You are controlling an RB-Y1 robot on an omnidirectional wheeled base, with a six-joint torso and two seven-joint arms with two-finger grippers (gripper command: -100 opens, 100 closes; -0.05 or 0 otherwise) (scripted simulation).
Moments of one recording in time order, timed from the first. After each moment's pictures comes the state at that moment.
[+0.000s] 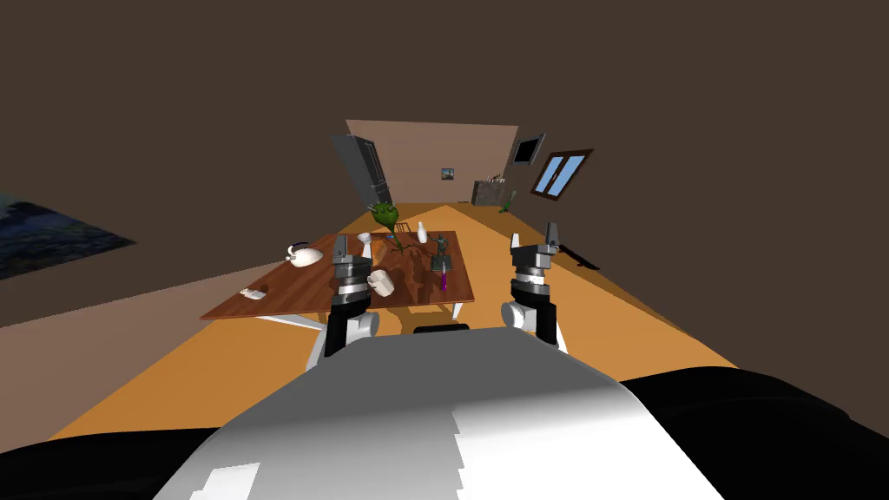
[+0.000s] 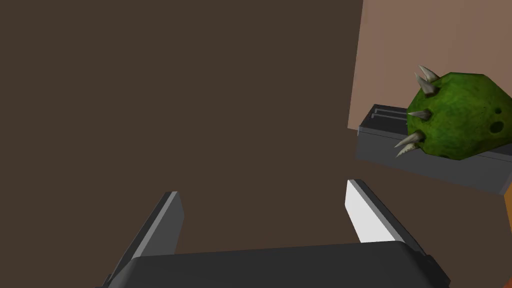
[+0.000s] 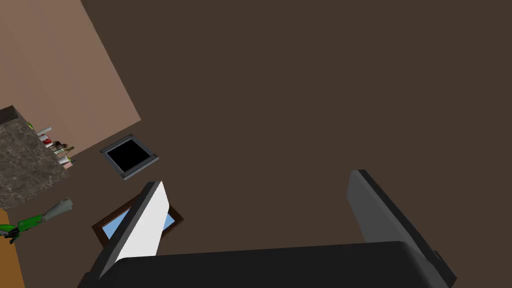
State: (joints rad) left arm 0.46 0.02 0.02 -2.24 -0.04 -0.39 0.17; right arm 0.47 0.01 -0.03 -2.35 -0.10 -0.39 -0.15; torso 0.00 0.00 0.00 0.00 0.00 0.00
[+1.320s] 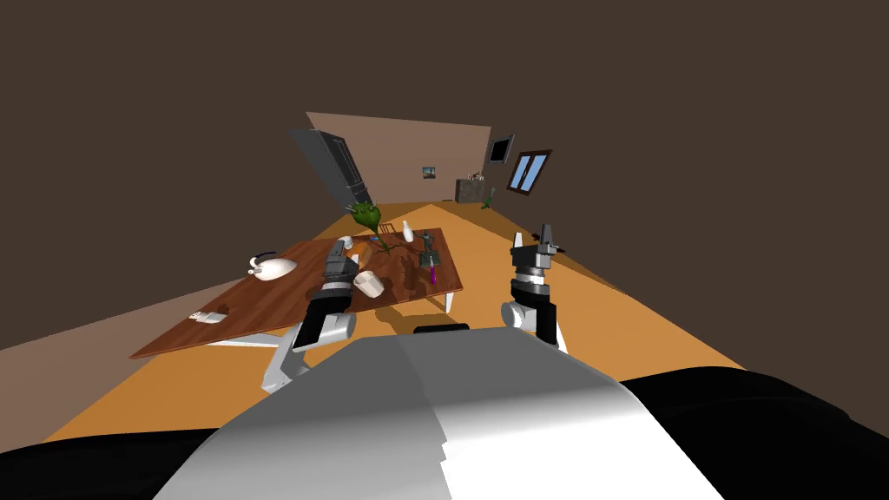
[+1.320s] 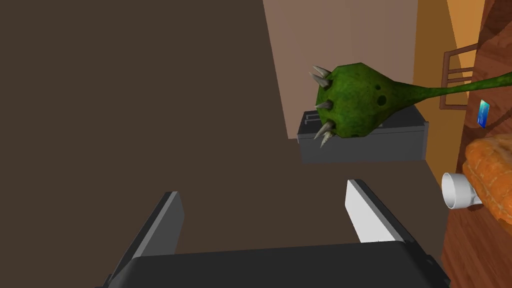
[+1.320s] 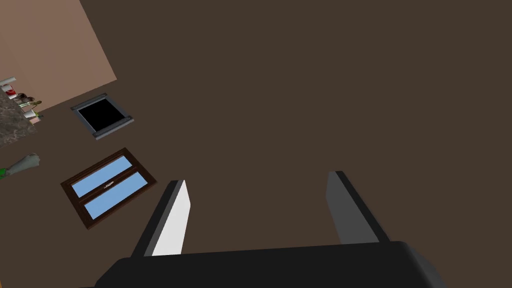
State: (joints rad) left arm 0.43 0.19 0.19 -2.23 0.00 -0.04 0.14; right arm 0.47 0.01 -0.03 -2.35 -0.10 -0.39 -0.15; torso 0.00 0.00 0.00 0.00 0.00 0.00
